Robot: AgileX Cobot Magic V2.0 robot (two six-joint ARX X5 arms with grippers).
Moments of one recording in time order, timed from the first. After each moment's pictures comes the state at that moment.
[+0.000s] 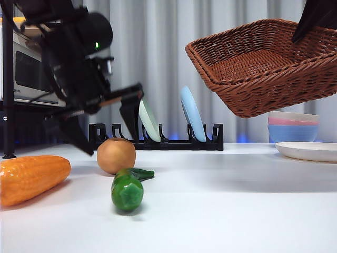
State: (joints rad) left arm -0.43 1.78 1.23 -0.47 0.10 -0.33; right arm 0.06 1.24 1.16 -0.55 -0.36 0.10
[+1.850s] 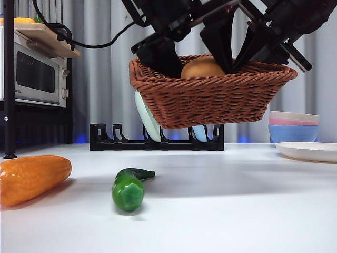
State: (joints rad) left arm -0.85 1.68 1.41 -0.52 0.00 -0.16; right arm 0.26 1.47 1.16 -0.39 -0.49 0.28
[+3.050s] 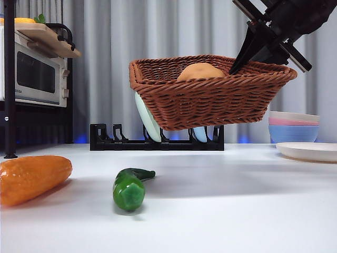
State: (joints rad) left arm -0.85 1.10 1.28 -1.18 -0.28 -0.24; right arm 0.26 1.47 1.16 -0.39 -0.49 0.28
